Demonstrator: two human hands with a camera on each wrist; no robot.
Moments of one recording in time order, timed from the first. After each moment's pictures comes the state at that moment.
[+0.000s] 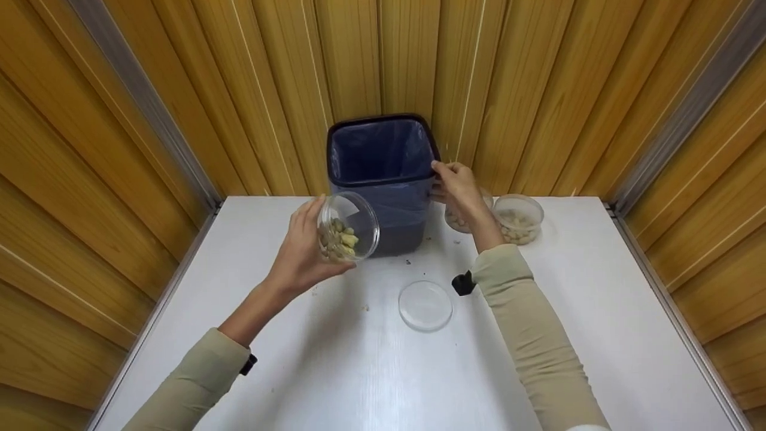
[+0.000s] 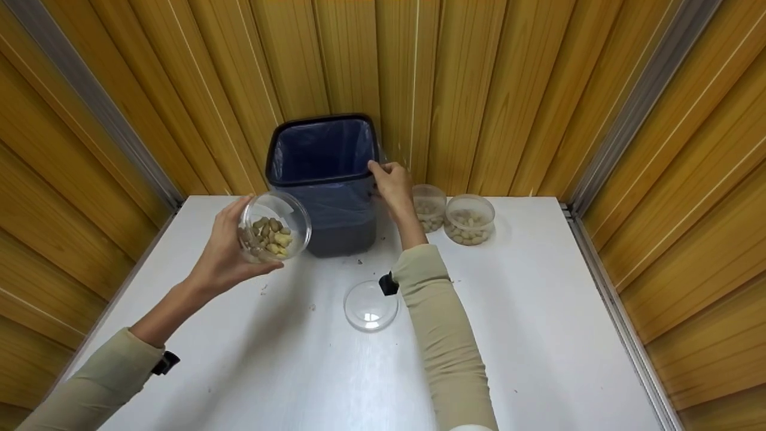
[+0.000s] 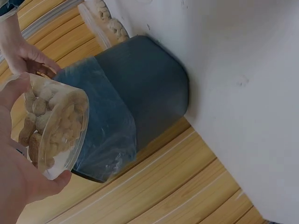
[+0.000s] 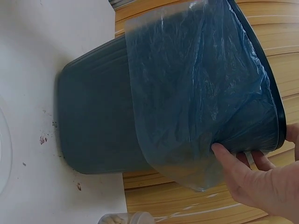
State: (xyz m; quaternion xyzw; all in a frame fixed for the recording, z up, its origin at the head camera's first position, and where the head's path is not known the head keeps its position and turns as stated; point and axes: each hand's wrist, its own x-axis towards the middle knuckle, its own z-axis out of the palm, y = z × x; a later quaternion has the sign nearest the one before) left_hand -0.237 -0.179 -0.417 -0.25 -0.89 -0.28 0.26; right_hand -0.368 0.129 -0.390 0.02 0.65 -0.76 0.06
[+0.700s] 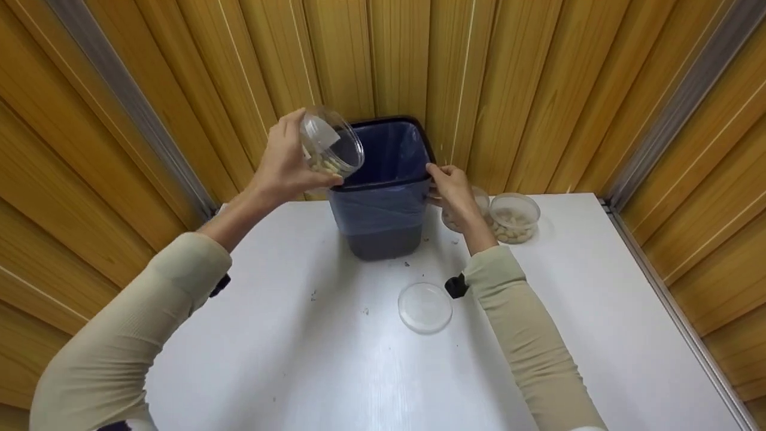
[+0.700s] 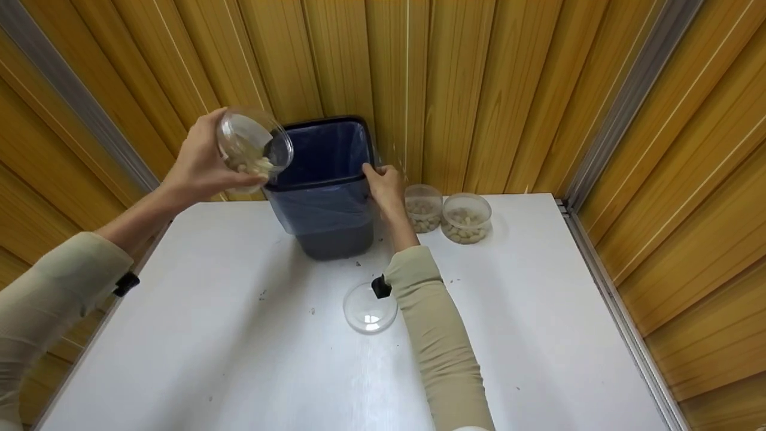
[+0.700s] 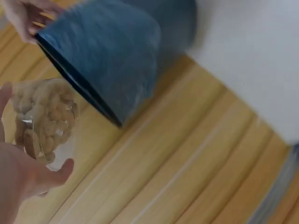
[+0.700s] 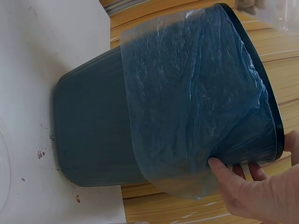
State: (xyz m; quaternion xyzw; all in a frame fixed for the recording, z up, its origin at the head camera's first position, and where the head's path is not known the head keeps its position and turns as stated) left_hand -0.312 -0.180 -0.287 -0.18 -0.92 -0.30 0.18; right_hand -0.358 0.123 -0.389 0.04 0.66 -0.74 0.05
